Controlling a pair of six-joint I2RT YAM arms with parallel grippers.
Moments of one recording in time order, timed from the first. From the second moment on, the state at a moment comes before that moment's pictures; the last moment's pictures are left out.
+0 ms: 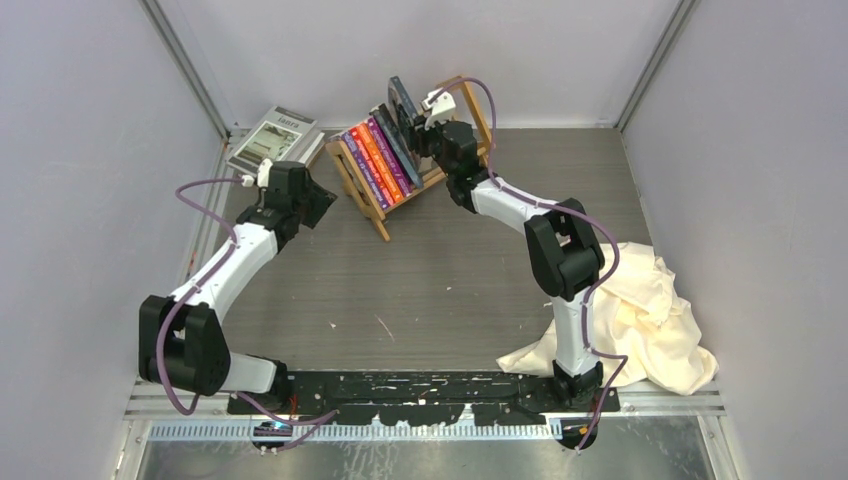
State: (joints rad) left arm -0.23 1.37 1.02 -0.32 -0.16 -1.05; right arm 0.53 2.07 1.55 0.53 0.06 -0.02
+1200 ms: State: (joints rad) left arm -0.23 1.42 0.98 -0.23 -0.16 -1.08; right arm 0.53 2.09 1.46 0.56 0.09 -0.02
